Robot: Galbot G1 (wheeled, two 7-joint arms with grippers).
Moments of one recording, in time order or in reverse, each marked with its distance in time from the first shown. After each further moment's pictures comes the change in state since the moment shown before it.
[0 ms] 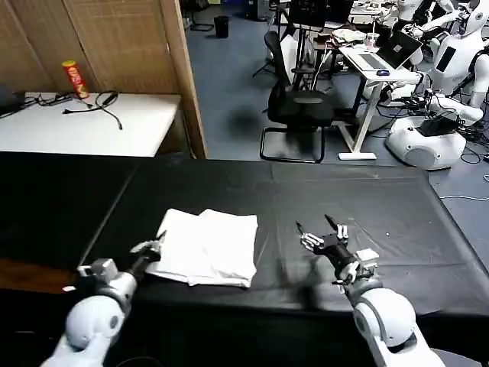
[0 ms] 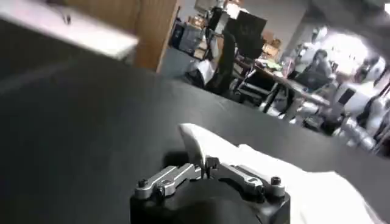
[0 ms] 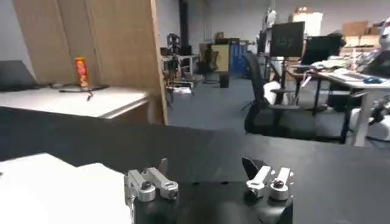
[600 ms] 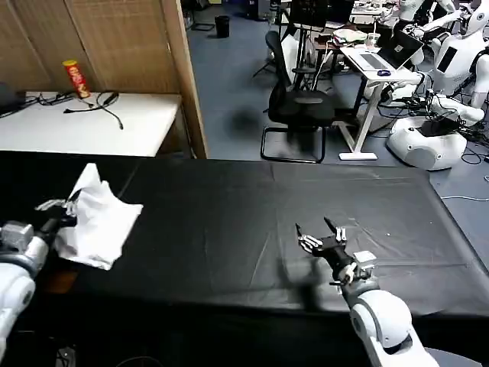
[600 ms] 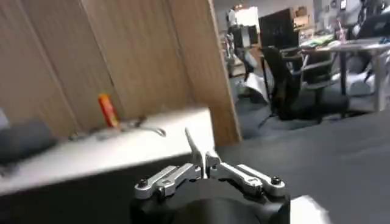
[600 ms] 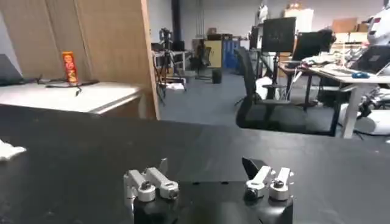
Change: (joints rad) left arm 0.065 0.342 -0.196 -0.111 0.152 -0.012 -0.083; right arm -0.012 0.029 -0.012 -0.003 -0.017 0.005 -0.004
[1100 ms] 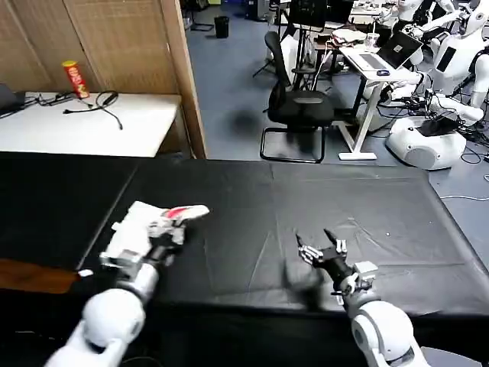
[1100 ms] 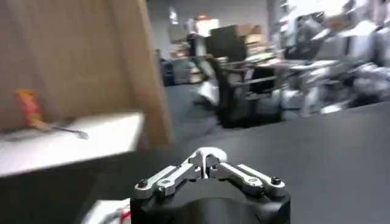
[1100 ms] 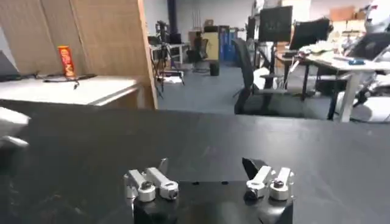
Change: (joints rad) left arm -0.140 -0.343 0.480 -0.050 0.077 0.029 -0.048; right arm -0.059 0.008 -0.001 0.007 0.041 -0.018 -0.002
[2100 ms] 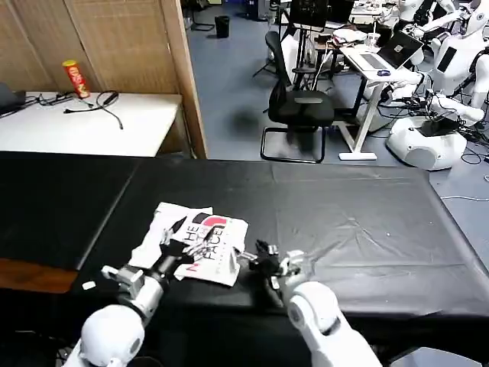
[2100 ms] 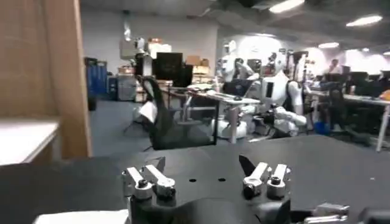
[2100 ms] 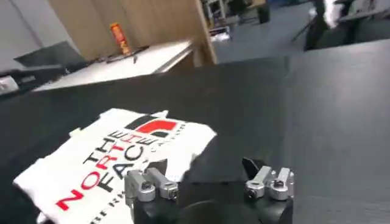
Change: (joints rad) left arm 0.131 -0.006 -0.091 -0.088 0.022 -0.103 0.147; right arm 0.270 0.126 -0.345 -0.248 0.128 -0.116 0.060
